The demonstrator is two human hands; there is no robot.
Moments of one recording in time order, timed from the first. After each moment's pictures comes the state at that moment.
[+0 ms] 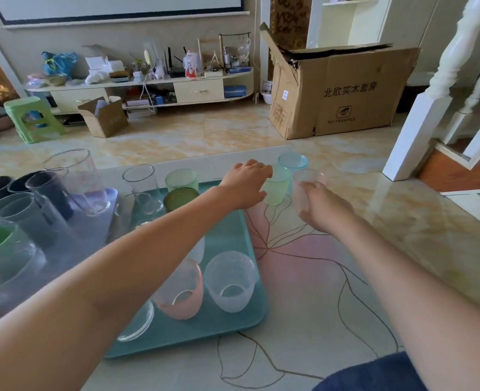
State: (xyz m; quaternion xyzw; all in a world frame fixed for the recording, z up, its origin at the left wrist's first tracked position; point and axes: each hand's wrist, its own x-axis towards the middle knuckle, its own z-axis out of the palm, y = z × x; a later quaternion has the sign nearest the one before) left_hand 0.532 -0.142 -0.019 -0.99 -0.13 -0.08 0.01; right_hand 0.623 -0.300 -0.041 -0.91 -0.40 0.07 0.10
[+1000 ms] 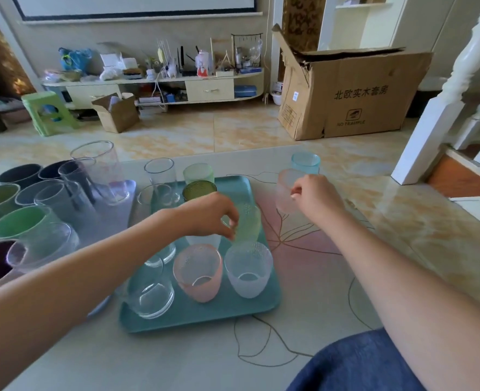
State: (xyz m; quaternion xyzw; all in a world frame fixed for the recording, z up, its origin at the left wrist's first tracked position) left_hand 0.410 -0.134 -0.018 -0.98 -0.15 0.04 -0.13; right_hand 0.590 -0.269 -0.028 -0.90 -0.38 0.01 0.20
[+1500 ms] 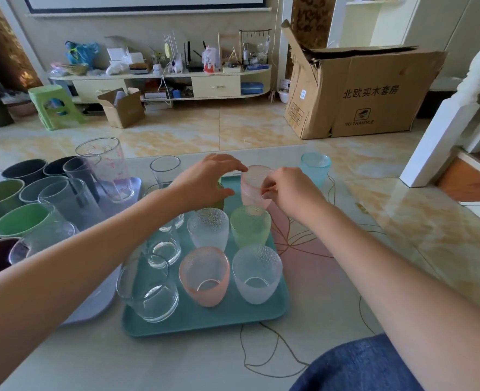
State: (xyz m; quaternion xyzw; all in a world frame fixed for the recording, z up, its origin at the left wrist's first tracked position) left_hand 0.416 -0.099 0.003 -0.97 -0.15 -0.17 -0.13; right_hand 0.550 -0.236 -0.007 -0.82 -0.51 0.03 0.24
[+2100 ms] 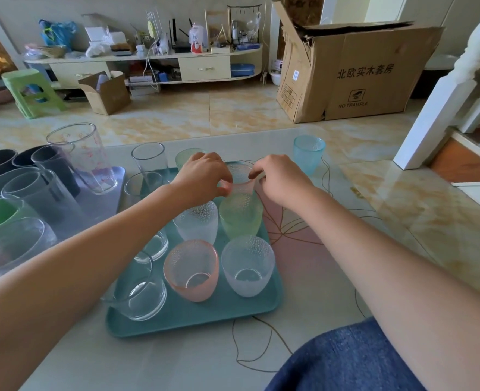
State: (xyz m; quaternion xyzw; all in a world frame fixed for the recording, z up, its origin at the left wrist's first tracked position) left_hand 0.445 -0.089 -0.033 -0.98 -0.17 -0.10 0.02; right_hand 0.567 -0.219 -0.028 -0.83 -0.51 0.04 0.22
